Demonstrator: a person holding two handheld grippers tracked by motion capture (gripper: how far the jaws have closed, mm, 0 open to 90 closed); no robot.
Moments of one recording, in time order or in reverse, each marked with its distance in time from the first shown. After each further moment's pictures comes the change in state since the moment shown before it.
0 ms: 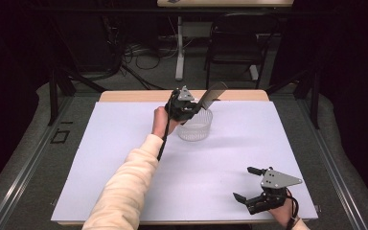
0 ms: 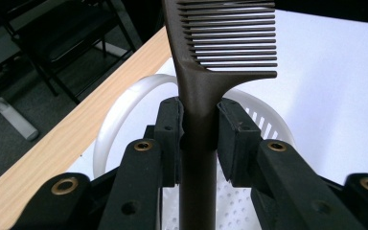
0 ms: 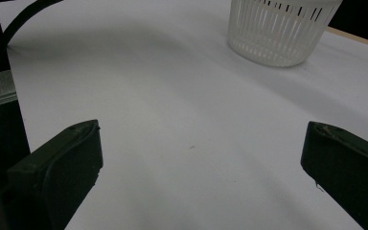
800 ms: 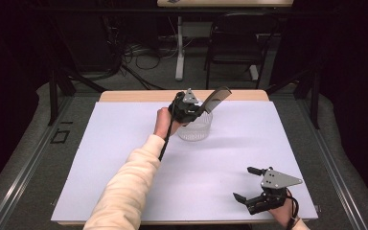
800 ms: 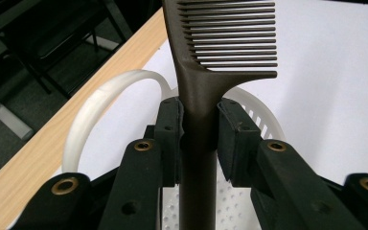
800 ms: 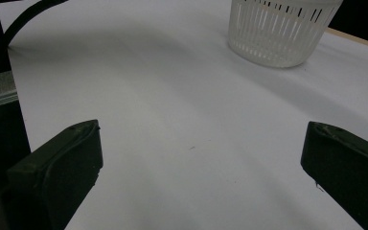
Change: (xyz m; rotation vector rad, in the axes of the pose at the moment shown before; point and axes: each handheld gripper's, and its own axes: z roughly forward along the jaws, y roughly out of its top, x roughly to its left) left arm -0.007 0.002 0.008 0.043 -0.023 0.041; right arm 0.000 0.000 0.000 0.000 0.002 -0.001
